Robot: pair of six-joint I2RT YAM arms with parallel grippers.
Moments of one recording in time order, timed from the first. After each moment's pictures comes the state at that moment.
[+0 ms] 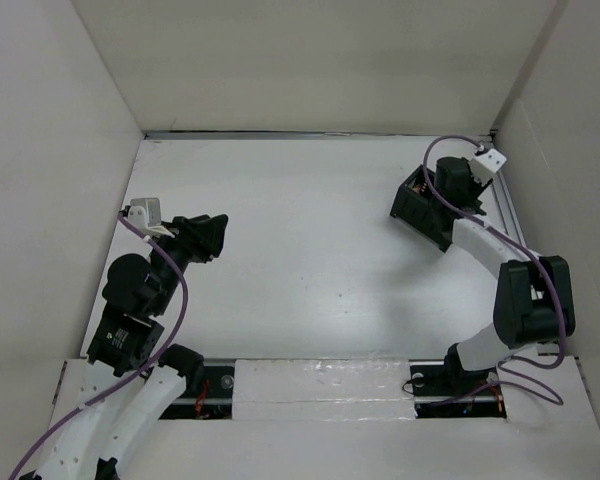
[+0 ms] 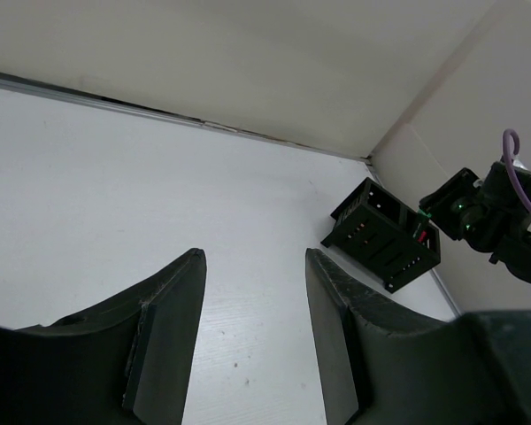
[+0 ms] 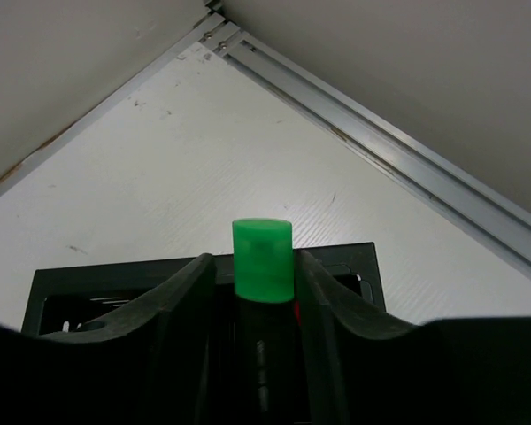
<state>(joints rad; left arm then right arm) -0.41 0.48 0.80 -0.29 -0.08 -0.49 0.12 1.53 0.98 0.16 0.85 0.45</state>
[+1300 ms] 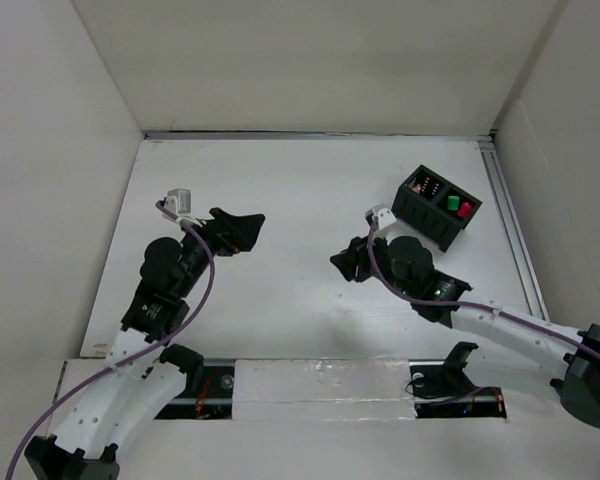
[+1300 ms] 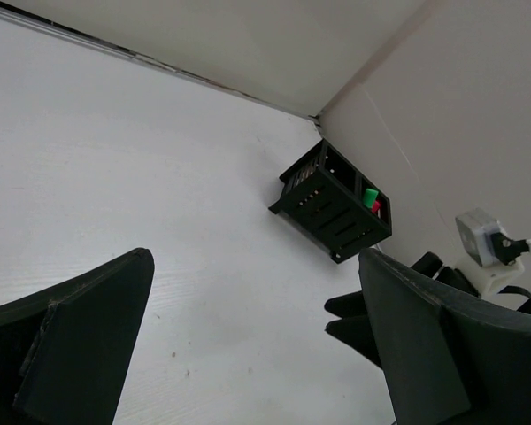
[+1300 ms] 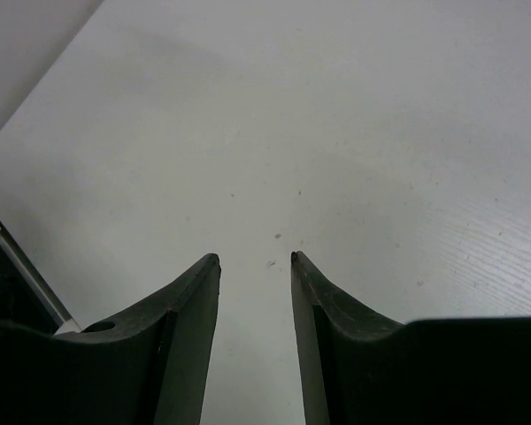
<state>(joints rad) -0.41 0.61 0.62 -0.02 0.07 -0.68 0.83 1.01 0.60 0.15 0.06 0.39</state>
